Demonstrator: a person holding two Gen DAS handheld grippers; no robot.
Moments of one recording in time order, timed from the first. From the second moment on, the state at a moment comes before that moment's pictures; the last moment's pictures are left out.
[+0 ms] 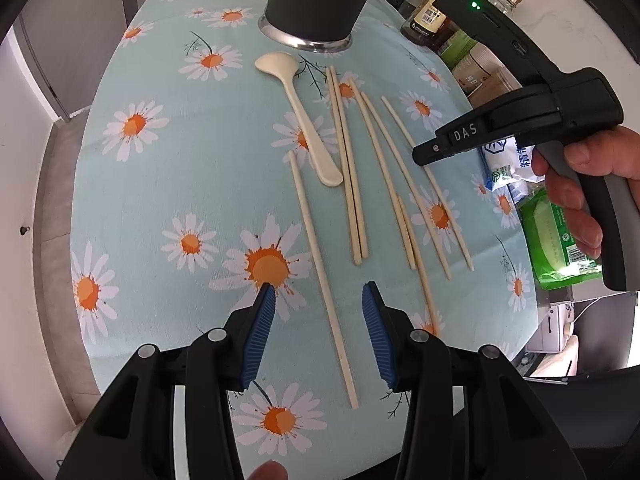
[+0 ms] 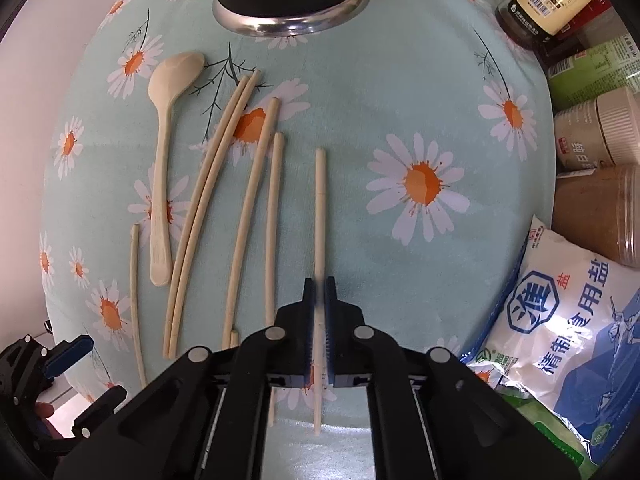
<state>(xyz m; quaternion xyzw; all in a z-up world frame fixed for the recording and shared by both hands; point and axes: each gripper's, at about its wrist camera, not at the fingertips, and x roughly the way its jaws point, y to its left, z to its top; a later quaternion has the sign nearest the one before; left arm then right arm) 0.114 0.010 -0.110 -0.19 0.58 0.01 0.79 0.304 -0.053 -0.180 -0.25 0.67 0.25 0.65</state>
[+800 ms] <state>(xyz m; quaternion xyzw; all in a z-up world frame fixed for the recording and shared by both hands) 0.151 -0.016 -0.134 -0.15 0.65 0.11 0.74 0.287 -0.115 -0.117 -0.15 0.61 0.39 0.67</state>
